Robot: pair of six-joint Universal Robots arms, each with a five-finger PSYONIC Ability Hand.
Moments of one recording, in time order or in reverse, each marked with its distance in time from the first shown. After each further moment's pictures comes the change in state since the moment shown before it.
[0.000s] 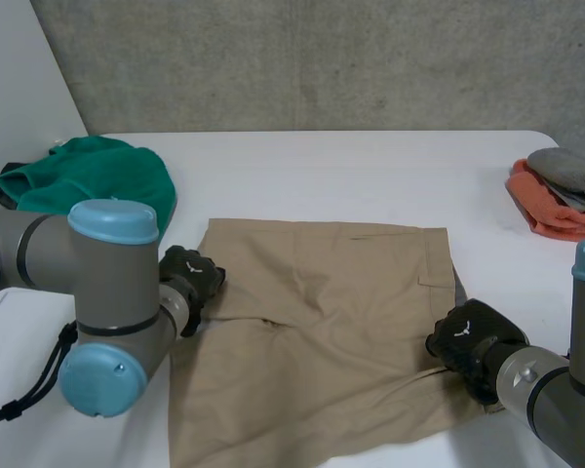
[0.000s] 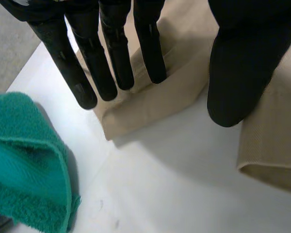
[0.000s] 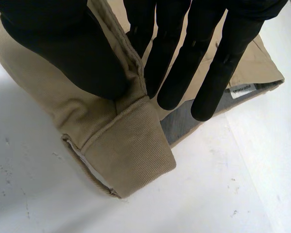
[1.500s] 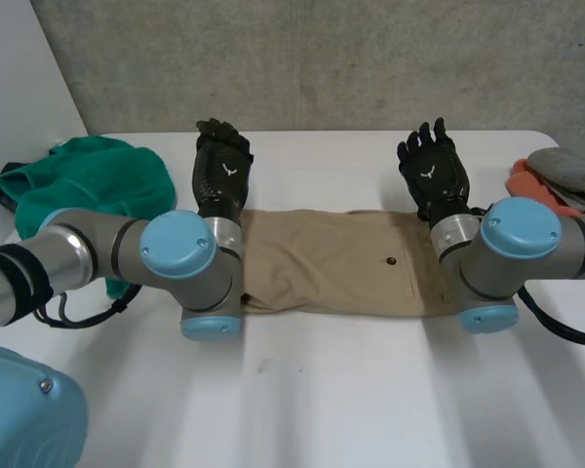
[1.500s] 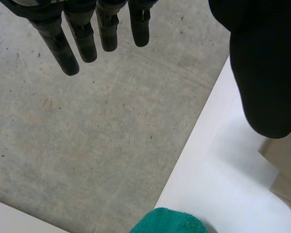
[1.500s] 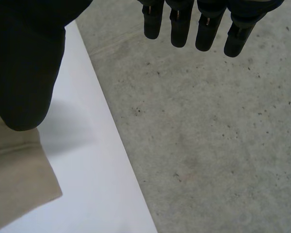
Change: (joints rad) left arm -0.084 -0.316 0.351 0.726 -0.156 0.283; right arm -0.001 0.633 -0.634 -0.843 0.015 0.022; left_hand -0.429 -0.441 -0.438 -0.443 -0.423; right_hand -0.828 -0.956 -0.978 -0.987 -0.982
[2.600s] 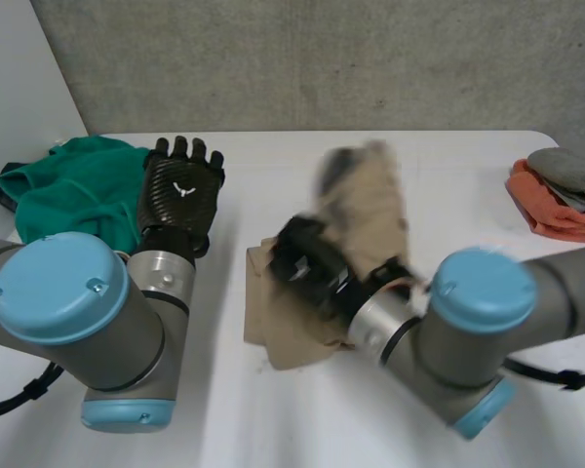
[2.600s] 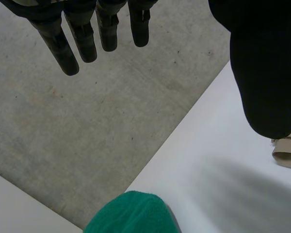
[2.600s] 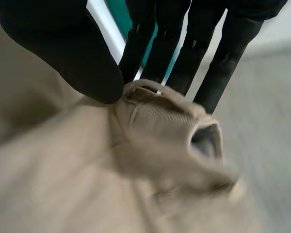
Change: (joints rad) left arm -0.016 0.550 -0.577 -0.097 -0.001 -0.276; right arm 0.264 -0.261 0.342 0.146 -0.384 -0.317; left_hand 0.000 0.000 0.000 0.000 0.000; right_hand 0.691 0.951 0.977 0.987 0.955
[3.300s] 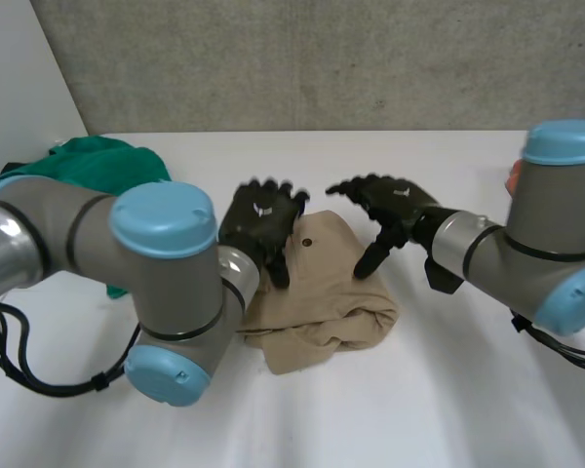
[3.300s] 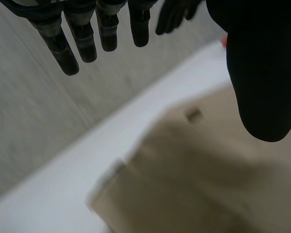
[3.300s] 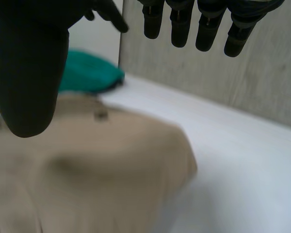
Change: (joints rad) left arm -0.084 -0.248 0.403 -0.427 0.189 -0.351; right arm -0.258 0.001 -0.347 0.578 -0.017 1.103; left_hand 0.000 0.000 0.000 0.000 0.000; right_hand -0.692 -0.953 -0.978 -0.988 -0.955
